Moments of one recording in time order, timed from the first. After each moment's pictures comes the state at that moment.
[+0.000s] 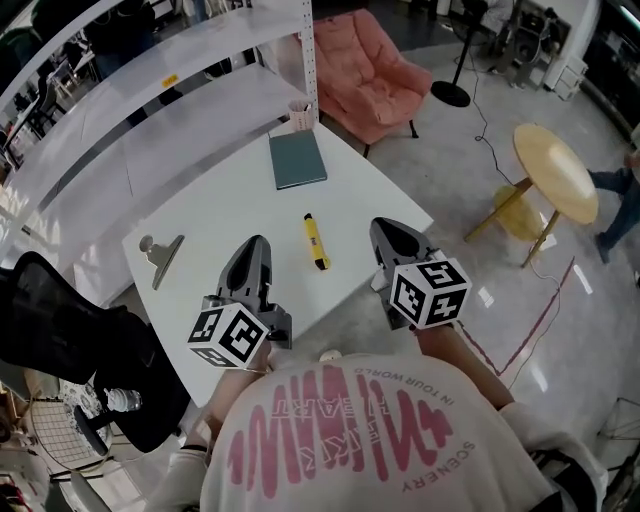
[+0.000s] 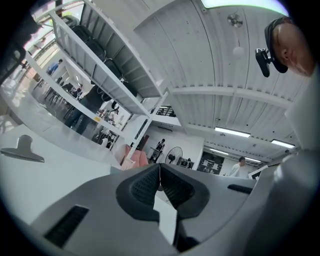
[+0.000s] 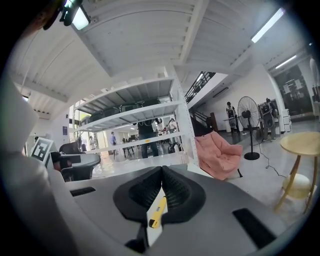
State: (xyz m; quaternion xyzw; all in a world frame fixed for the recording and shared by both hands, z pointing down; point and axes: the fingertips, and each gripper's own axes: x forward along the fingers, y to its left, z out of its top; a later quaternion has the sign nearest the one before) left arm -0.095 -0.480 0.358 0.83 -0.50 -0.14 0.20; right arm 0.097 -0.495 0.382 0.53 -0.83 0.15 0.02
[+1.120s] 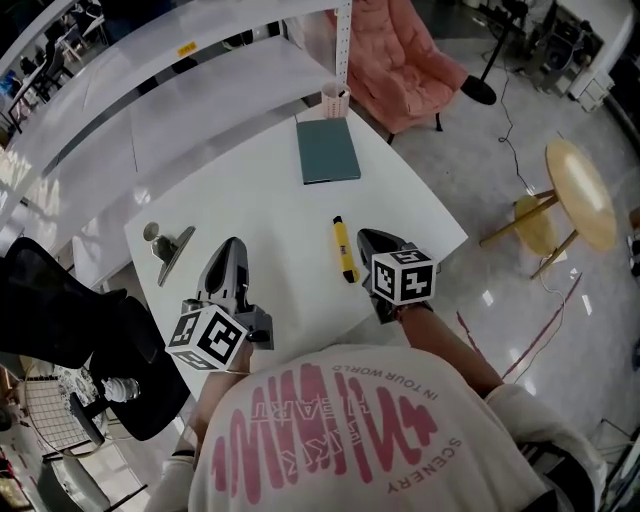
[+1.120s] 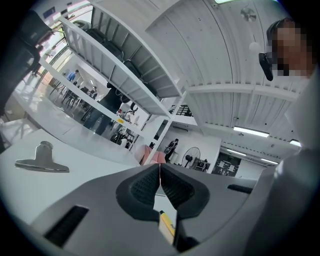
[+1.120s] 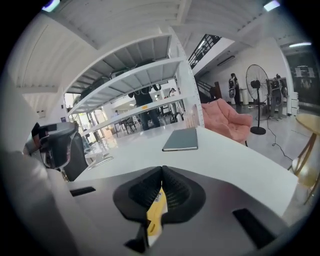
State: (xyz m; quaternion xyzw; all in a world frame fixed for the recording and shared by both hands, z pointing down) left arm -0.214 -0.566 0.406 0.78 -0.56 -0.13 0.23; right arm 0.004 -0.618 0.530 0.48 -0.82 0.26 0.15
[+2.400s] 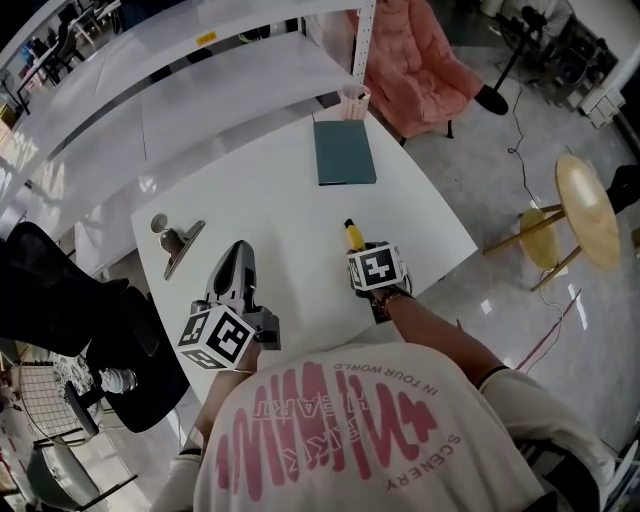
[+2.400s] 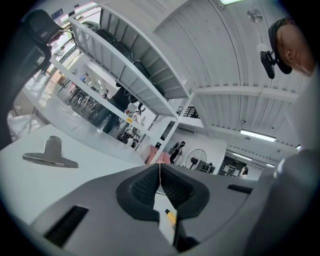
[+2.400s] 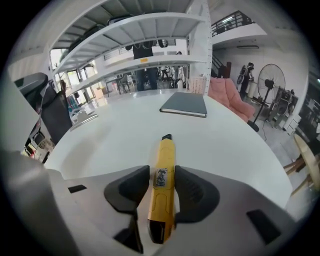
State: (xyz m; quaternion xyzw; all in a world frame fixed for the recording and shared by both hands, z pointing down) left arm -0.241 -0.565 0.427 0.76 -0.59 -0.14 0.25; right arm -0.024 -0.622 0.616 0.47 -0.75 0.27 0.37
